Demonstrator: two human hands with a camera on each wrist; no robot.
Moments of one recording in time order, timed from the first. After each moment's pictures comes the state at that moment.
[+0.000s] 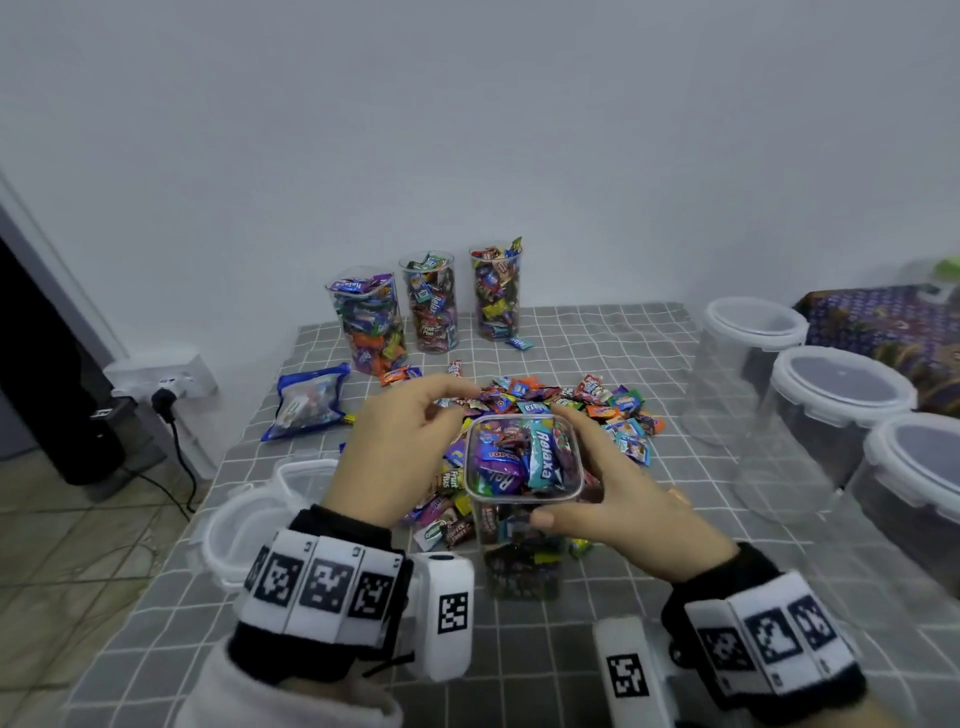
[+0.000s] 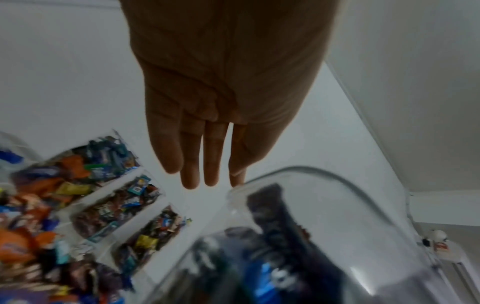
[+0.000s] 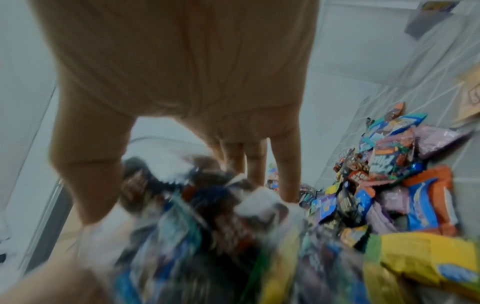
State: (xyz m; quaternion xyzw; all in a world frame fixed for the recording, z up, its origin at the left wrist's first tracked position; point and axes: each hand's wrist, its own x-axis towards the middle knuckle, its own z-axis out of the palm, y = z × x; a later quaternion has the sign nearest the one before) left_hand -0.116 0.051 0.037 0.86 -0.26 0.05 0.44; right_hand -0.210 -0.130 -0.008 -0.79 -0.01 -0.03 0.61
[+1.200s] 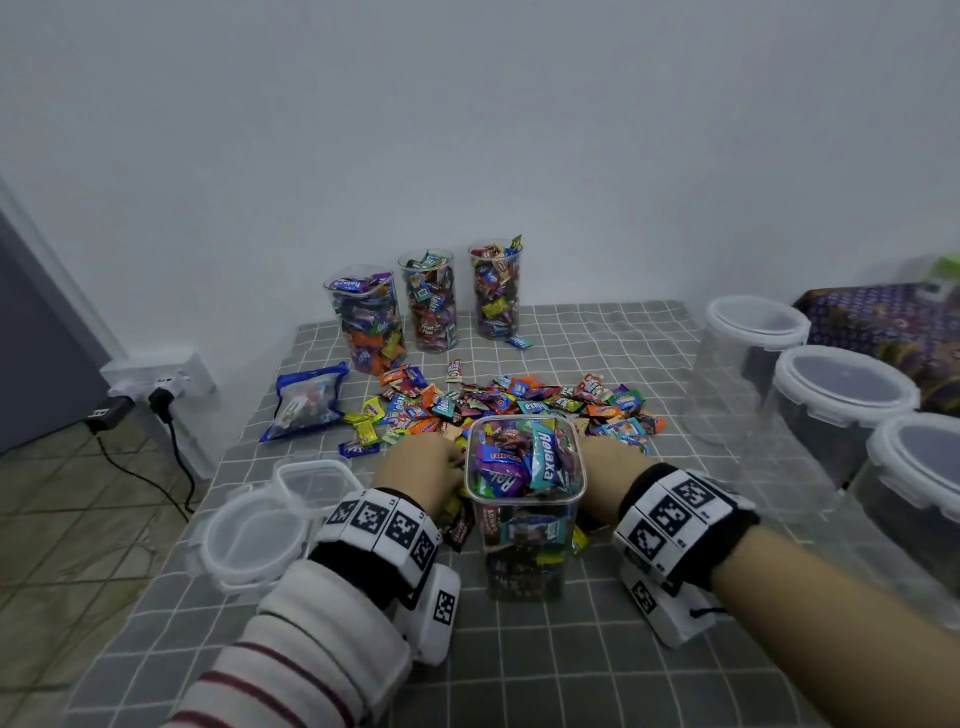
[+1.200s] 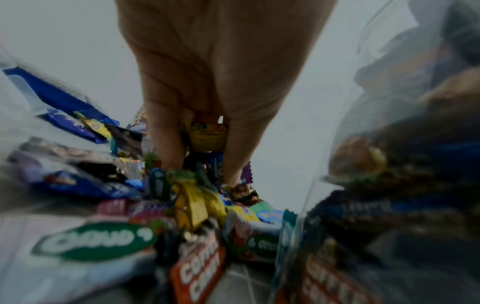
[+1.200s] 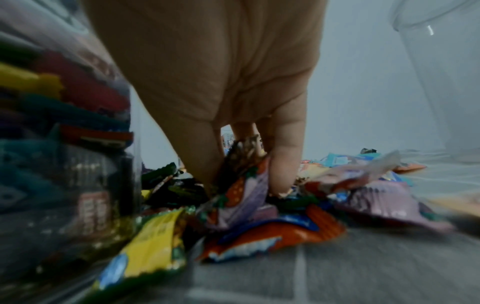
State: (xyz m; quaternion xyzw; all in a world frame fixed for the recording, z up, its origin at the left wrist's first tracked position) left_hand -0.080 0.027 -0.010 0.96 -0.25 -0.09 0.07; right_hand -0.143 -0.151 -0.024 -0.99 0.01 0.12 0.01
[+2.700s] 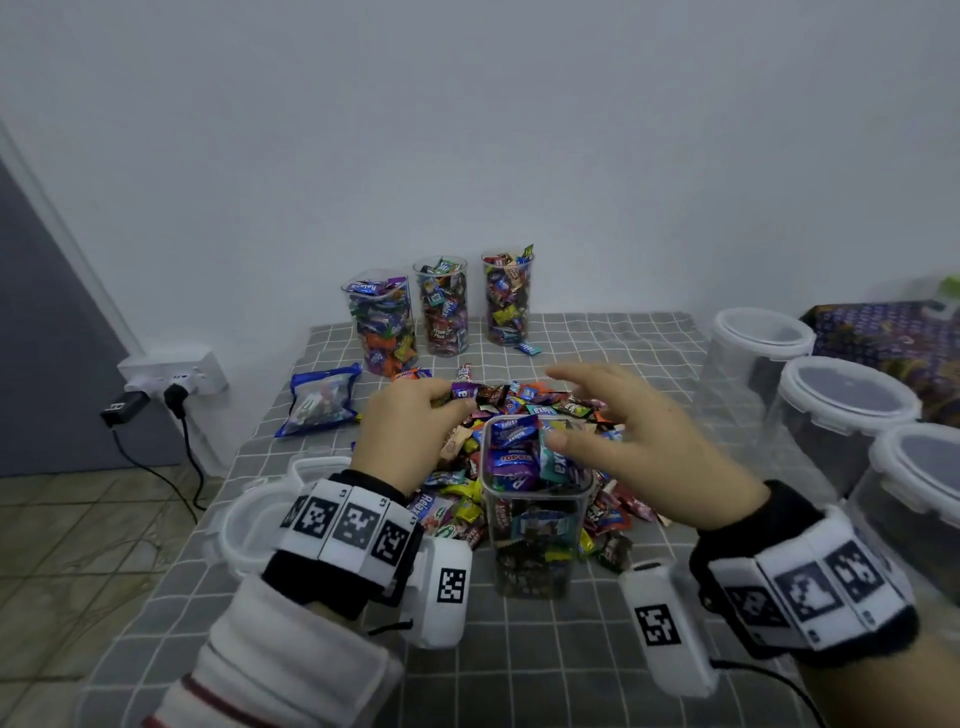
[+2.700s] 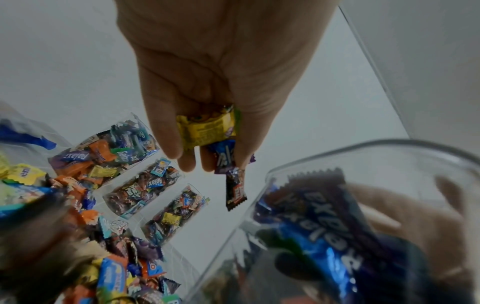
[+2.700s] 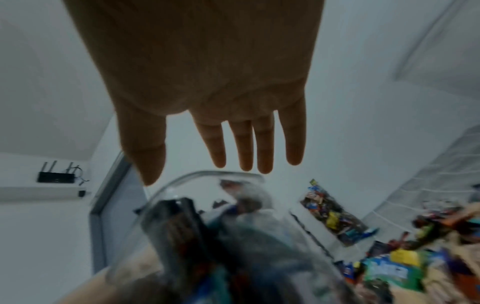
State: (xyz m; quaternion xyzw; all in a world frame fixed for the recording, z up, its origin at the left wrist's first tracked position) left_hand -0.094 0.049 0.030 0.88 -0.22 0.05 0.41; right_hand -0.206 -0.133 0.047 -0.92 -0.04 -0.14 0.37
